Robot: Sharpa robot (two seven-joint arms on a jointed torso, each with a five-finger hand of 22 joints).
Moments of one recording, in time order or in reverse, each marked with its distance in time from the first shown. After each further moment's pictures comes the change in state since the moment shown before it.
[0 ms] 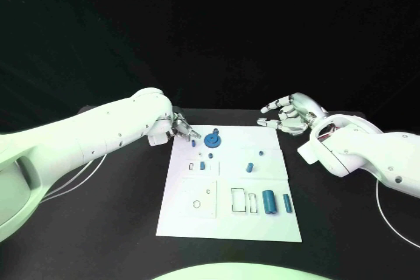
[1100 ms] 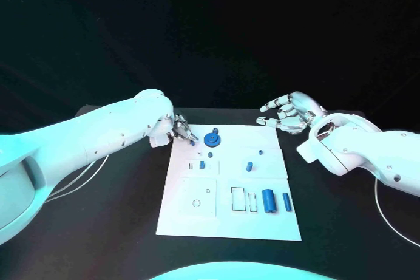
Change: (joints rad) left arm -0.008 0.019 -0.008 -0.027 0.030 0.022 0.007; left_hand 0.159 0.062 0.032 -0.018 0.000 0.025 -0.011 -0.004 -0.010 -0.003 -0.003 0.004 0.002 0.000 0.000 0.000 0.000 0.000 0.000 0.000 0.000 0.009; right arm 0.000 0.002 0.000 -0.001 -0.001 0.000 0.002; right_hand 0.000 0.000 0.000 0.000 0.000 0.000 0.000 0.000 -0.001 0.000 0.000 0.000 0.000 0.000 0.000 0.000 0.001 0.000 0.000 0.000 0.000 0.000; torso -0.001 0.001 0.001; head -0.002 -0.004
